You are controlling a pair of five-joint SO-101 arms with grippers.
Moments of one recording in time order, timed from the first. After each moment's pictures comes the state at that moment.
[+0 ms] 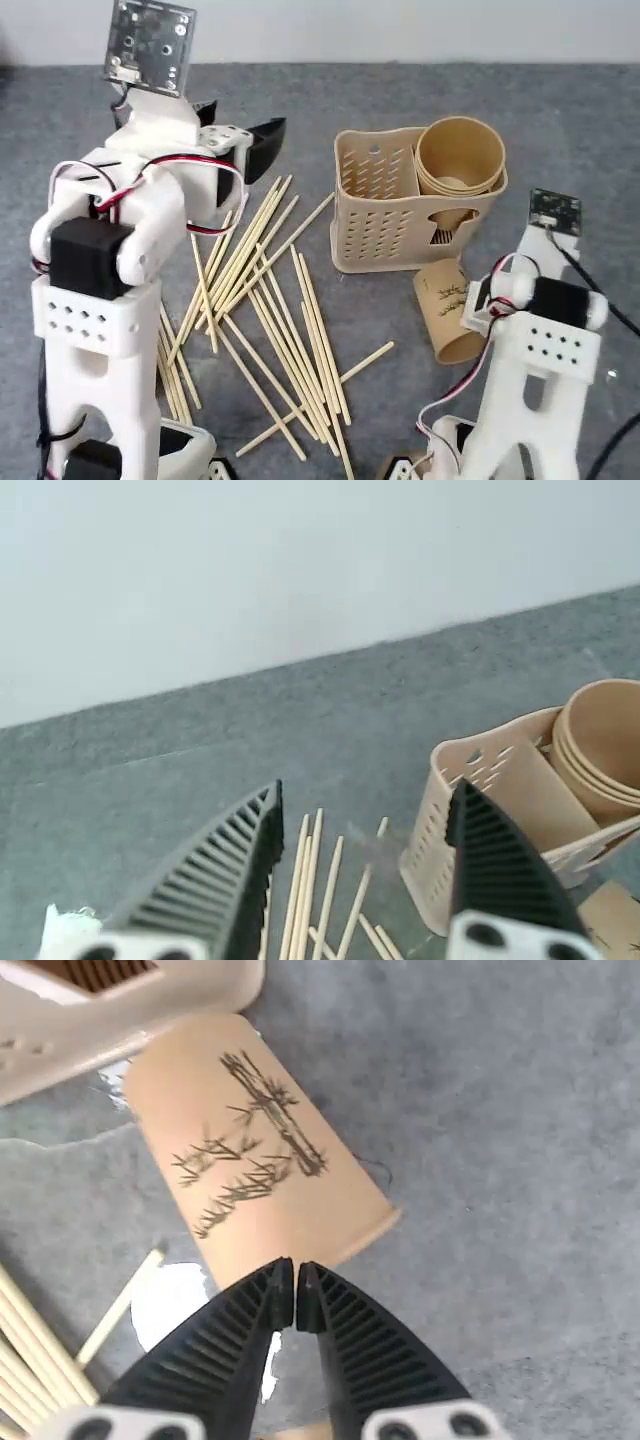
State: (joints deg) left arm 9.3 -22.8 -13.4 79.4 6.9; right arm 13.8 -41.8 40.4 85.2 -2.1
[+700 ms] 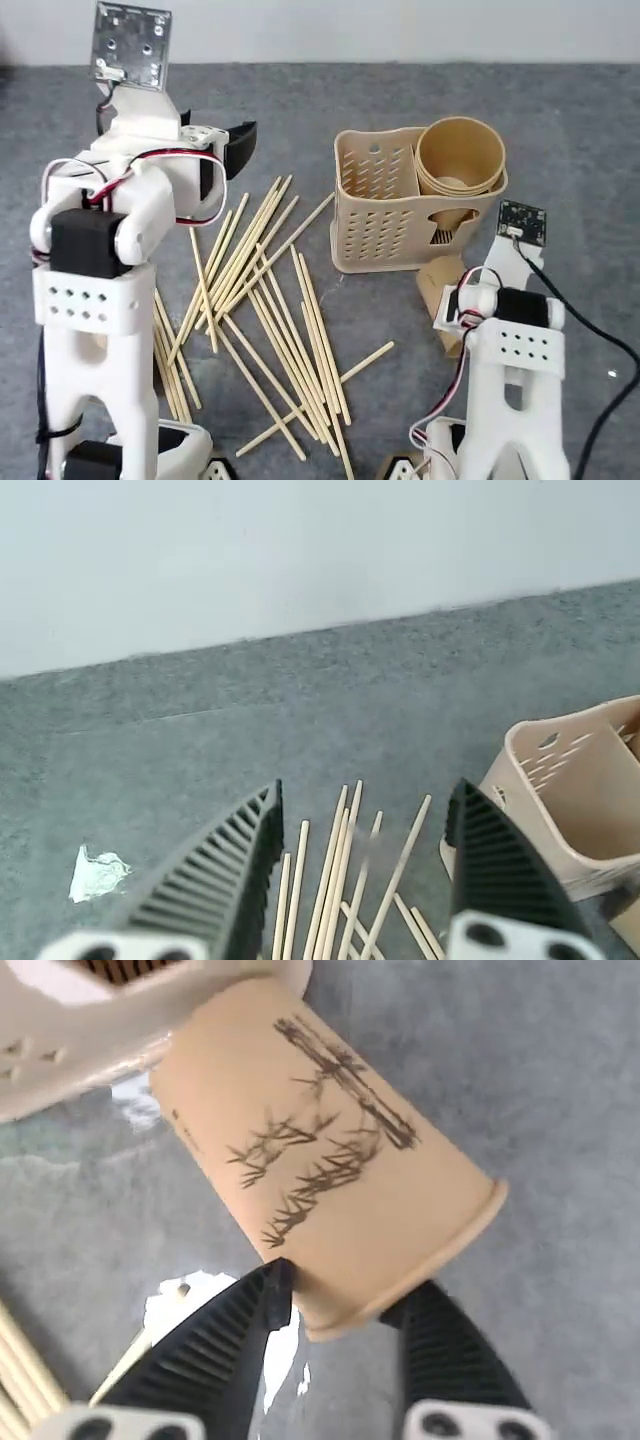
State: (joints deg) left arm 4.7 -22.8 -6.2 76.4 6.8; right arm 8.0 -41.7 54.7 68.7 -7.9
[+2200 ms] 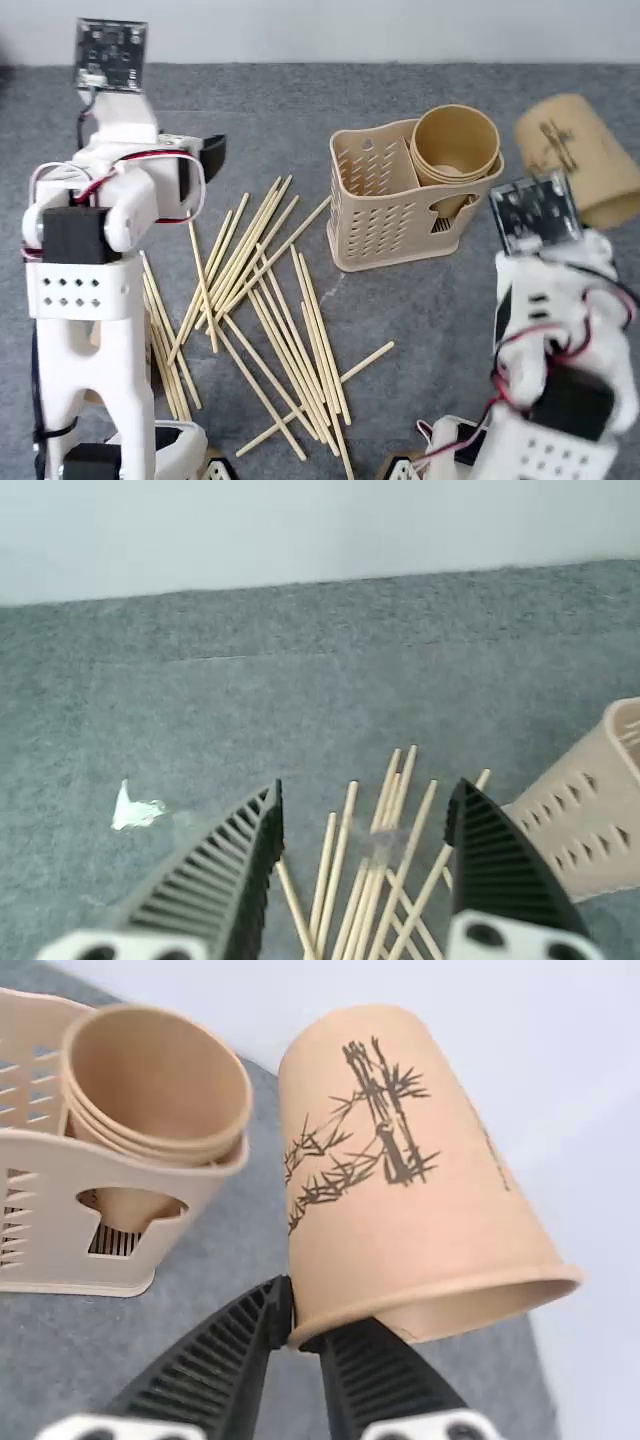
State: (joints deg) left arm -2.7 -22.8 -0.8 76.2 6.7; right arm 15.0 -60.2 26.8 68.0 36.9
